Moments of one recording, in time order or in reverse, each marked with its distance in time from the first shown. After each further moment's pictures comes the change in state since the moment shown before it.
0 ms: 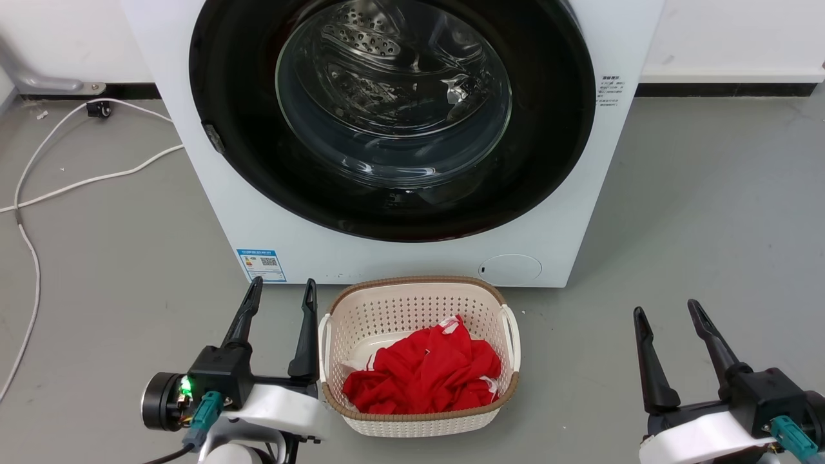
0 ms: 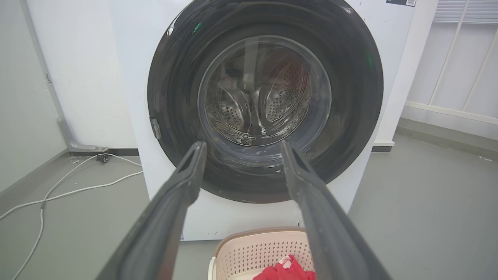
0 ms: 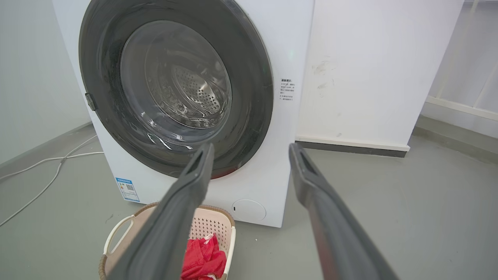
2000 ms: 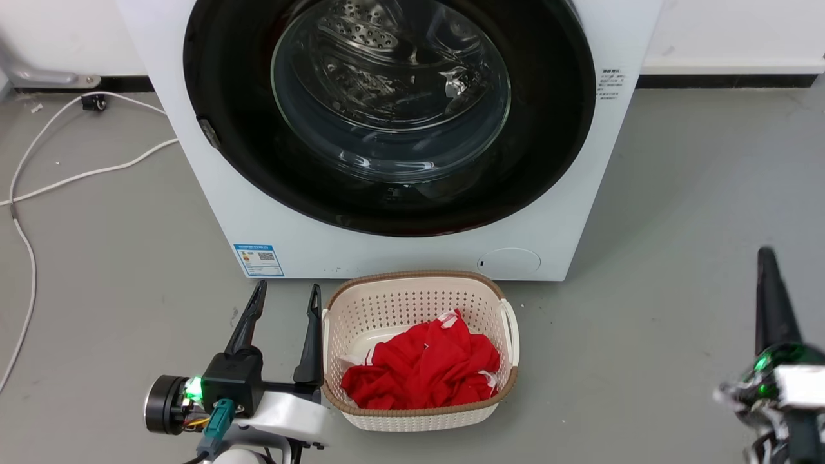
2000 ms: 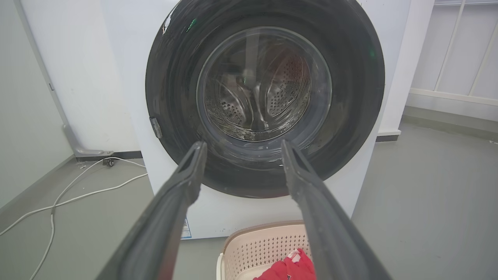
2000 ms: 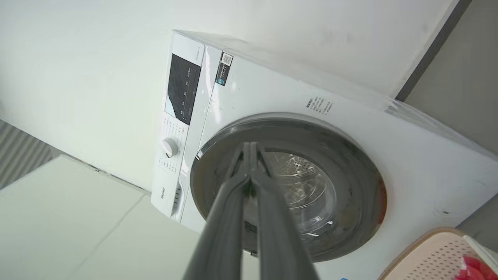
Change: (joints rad) left arm 0.010 0.000 -0.014 0.008 0.060 0.021 -0.022; right arm -0.079 0.002 -0.114 -0.082 1.268 0.000 0.096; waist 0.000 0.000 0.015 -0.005
